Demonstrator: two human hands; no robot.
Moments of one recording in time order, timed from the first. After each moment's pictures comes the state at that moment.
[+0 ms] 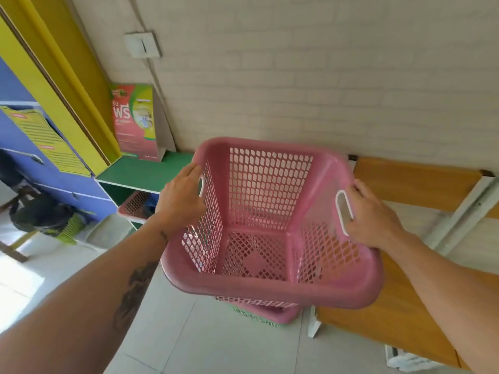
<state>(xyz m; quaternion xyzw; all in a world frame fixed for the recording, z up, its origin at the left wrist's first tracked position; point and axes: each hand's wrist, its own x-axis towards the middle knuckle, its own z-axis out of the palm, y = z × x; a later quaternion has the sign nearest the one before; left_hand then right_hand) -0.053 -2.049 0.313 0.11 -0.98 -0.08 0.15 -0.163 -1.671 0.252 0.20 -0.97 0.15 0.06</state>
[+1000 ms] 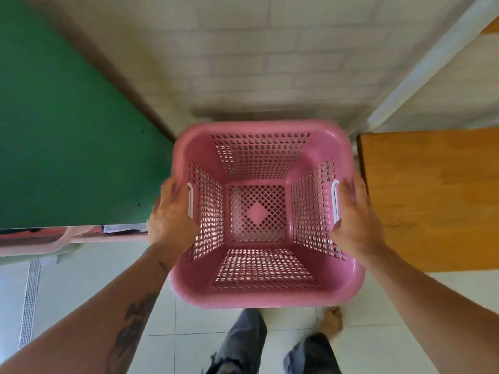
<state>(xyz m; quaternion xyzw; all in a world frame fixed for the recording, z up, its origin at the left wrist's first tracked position) -0.216 -2.174 -0.118 0.11 -0.97 -0.13 -0.15 -0.209 -1.819 -0.112 -0.06 -0.97 0.10 -0.22</state>
